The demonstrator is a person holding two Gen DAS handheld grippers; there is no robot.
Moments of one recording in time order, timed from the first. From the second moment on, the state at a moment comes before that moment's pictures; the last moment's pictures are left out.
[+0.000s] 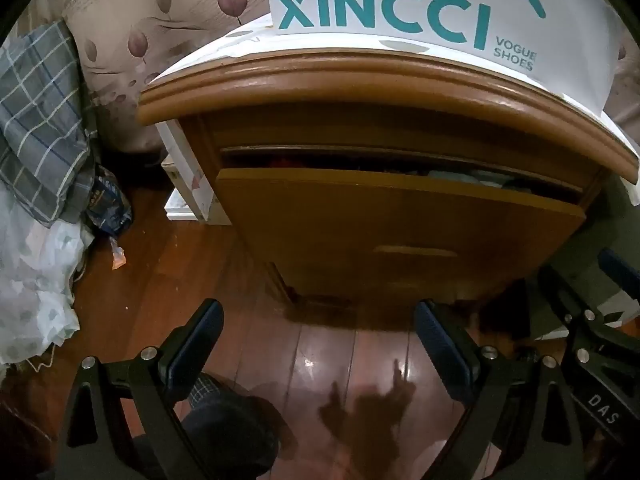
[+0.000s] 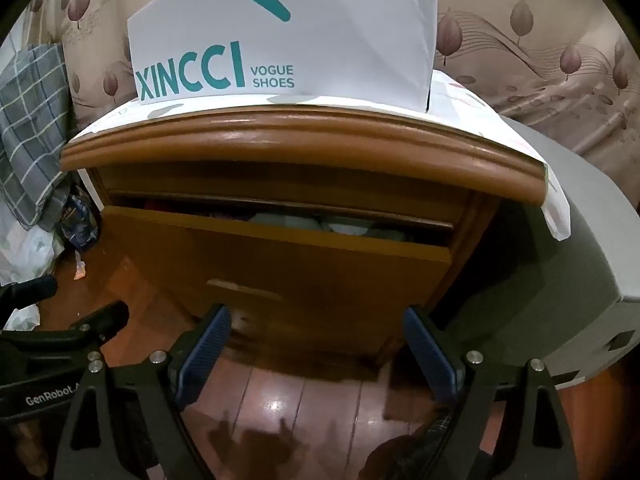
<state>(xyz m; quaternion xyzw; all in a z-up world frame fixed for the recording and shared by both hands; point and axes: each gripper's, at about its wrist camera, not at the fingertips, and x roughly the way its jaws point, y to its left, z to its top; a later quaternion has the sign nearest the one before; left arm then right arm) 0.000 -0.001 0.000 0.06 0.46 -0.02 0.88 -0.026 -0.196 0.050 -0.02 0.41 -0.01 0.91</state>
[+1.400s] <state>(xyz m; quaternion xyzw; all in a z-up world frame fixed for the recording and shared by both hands) 0.005 0.004 -0.013 0.04 0.48 -0.02 0.88 -0.024 -0.196 0.048 -0.01 0.42 -0.01 0.91</state>
